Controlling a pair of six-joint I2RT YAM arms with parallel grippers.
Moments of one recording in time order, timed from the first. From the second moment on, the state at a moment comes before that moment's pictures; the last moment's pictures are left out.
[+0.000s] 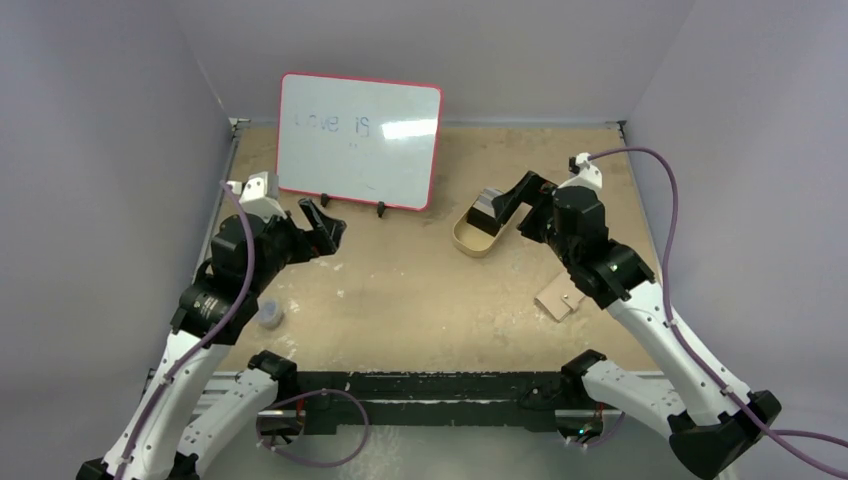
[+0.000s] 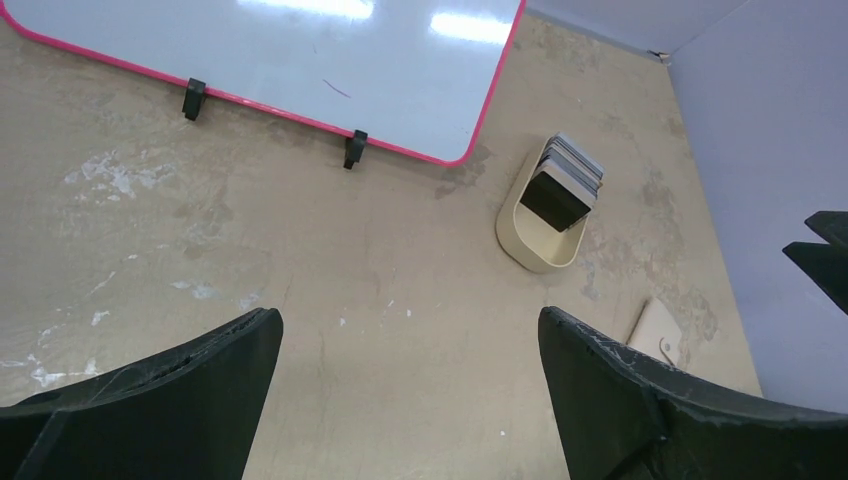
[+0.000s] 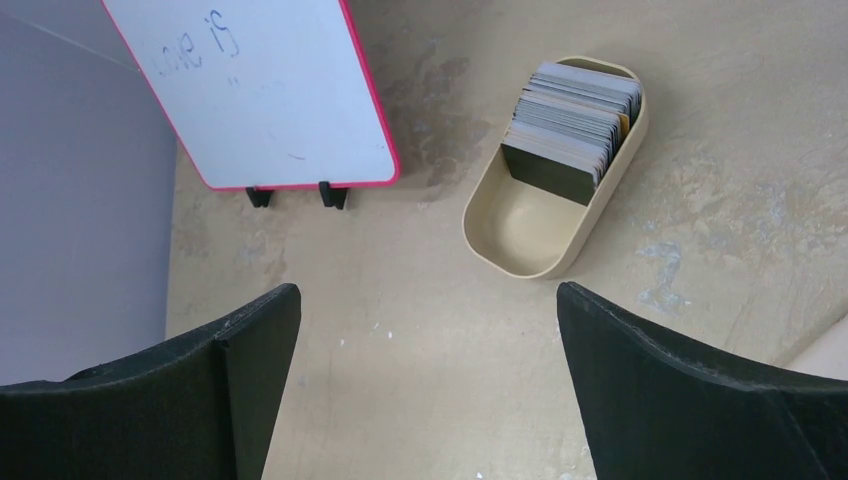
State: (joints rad) left arm -0.39 0.69 0.96 -0.61 -0.07 -0.54; right arm 0.52 0.94 1.01 -0.50 0.30 0.75
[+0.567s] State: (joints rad) left arm -0.39 0.70 0.79 -0.58 -0.11 -0.51; right arm 0.52 1.06 1.01 -0.78 0.47 1.07
